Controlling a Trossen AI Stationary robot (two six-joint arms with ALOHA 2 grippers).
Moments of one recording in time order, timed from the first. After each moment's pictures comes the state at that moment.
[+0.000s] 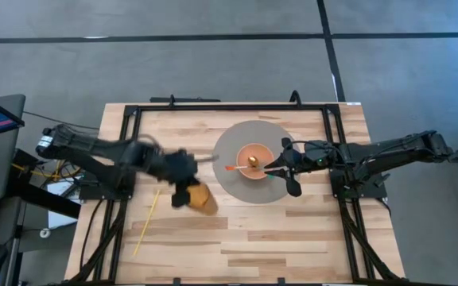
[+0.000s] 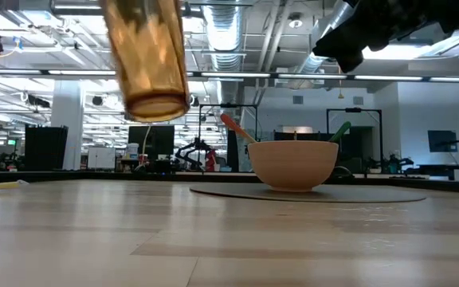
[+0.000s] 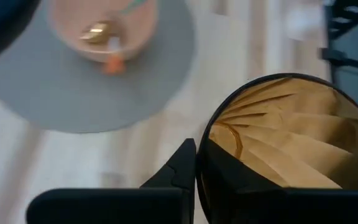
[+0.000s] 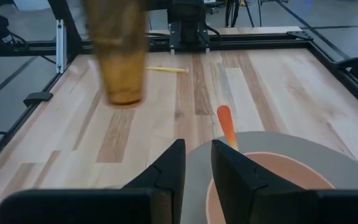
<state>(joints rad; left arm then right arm) -0.22 1.28 1.20 -0.79 -0.10 -0.30 0.06 0.96 0.58 0.01 0.02 0.03</state>
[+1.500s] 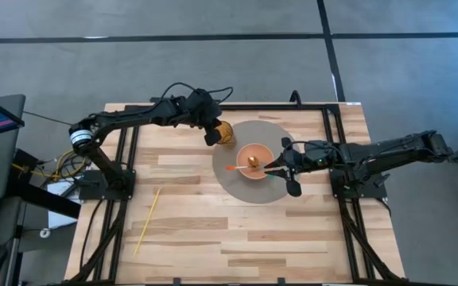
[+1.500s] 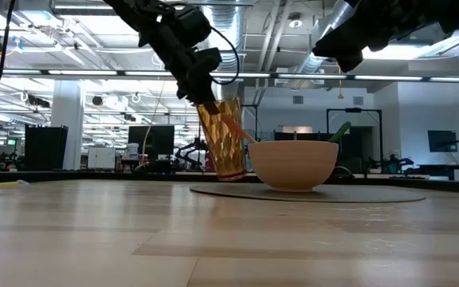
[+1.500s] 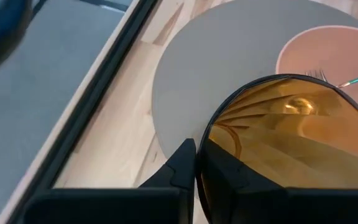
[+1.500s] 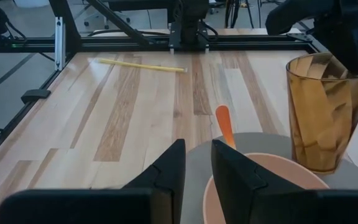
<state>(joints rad) 0.43 1.64 1.25 -0.40 0.01 0.16 0.06 0.96 0.58 0.01 0.03 0.02</state>
